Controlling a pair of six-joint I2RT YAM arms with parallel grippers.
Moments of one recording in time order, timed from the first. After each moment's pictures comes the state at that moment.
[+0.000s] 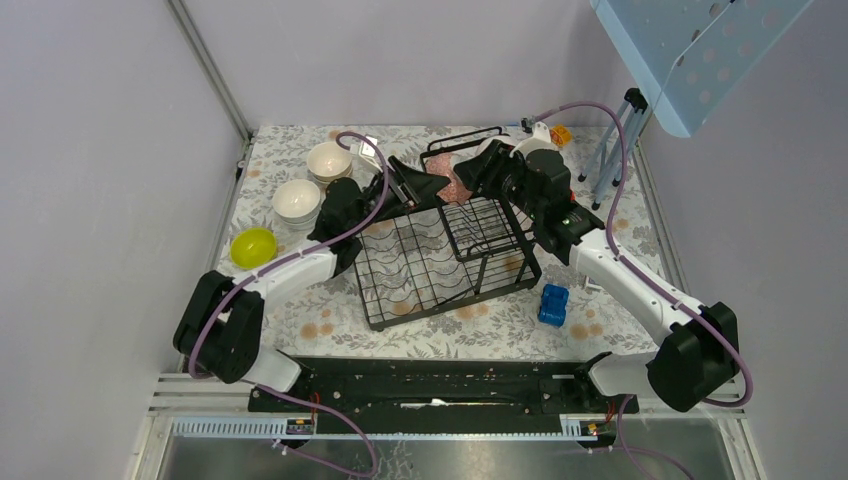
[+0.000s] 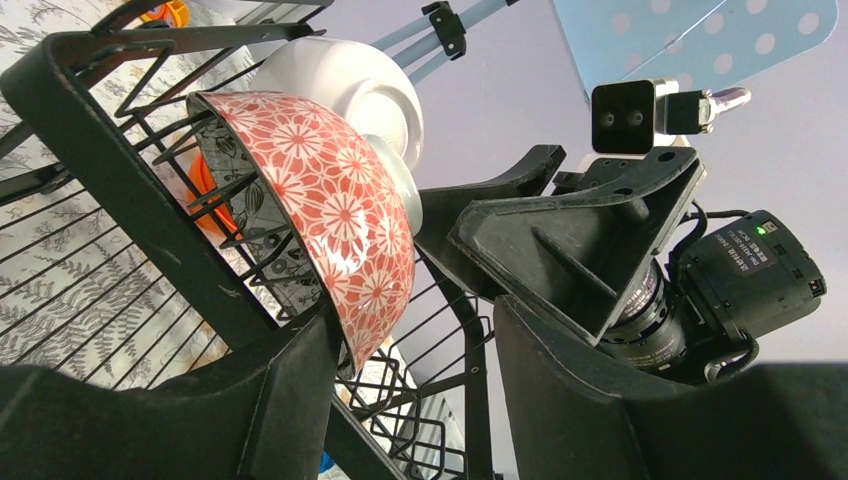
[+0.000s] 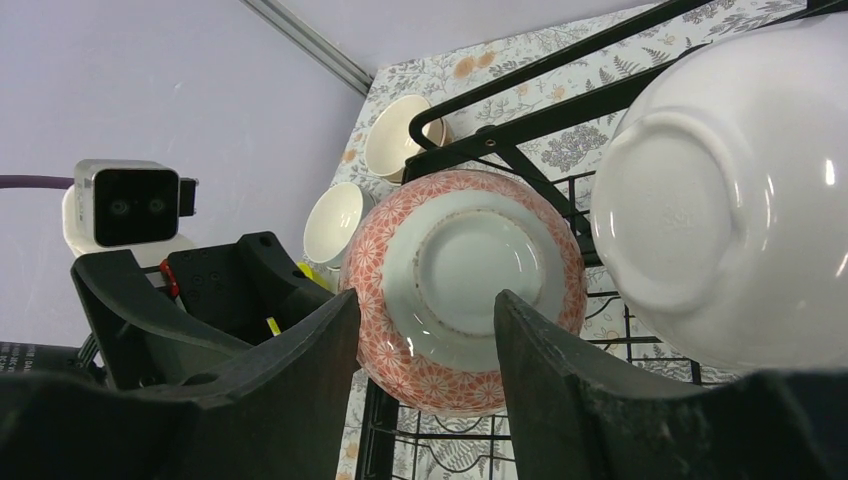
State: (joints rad) left arm -0.52 1.44 0.85 0.73 0.40 -1.12; right arm 0.53 1.33 1.10 0.06 -0.05 0.68
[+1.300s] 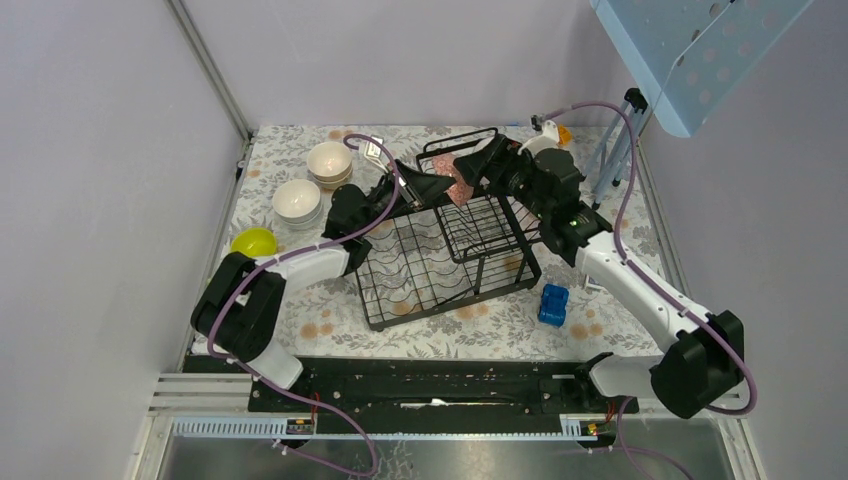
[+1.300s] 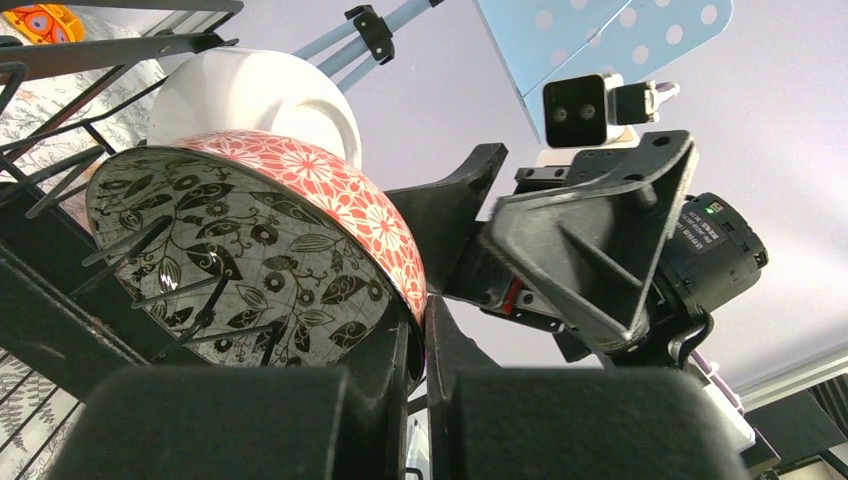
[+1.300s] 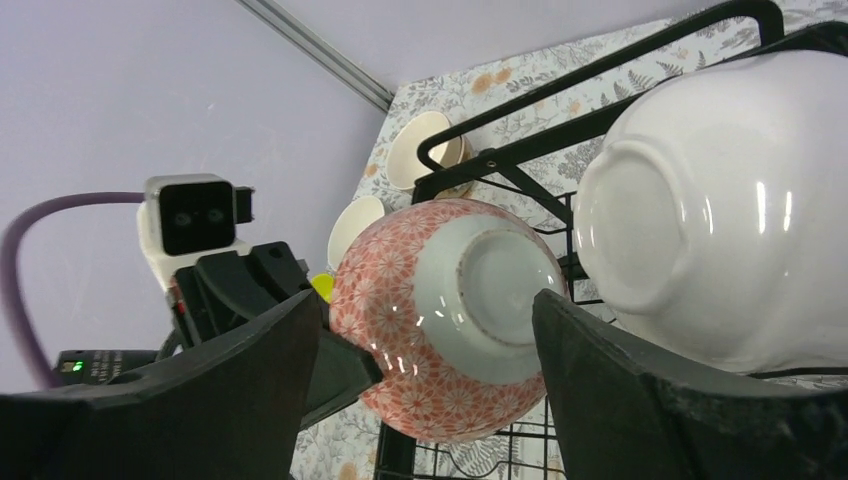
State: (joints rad) left arm -0.53 1.57 0.85 1.03 0.45 -1.21; right arm 0.51 1.31 1.09 0.08 -0.07 0.72
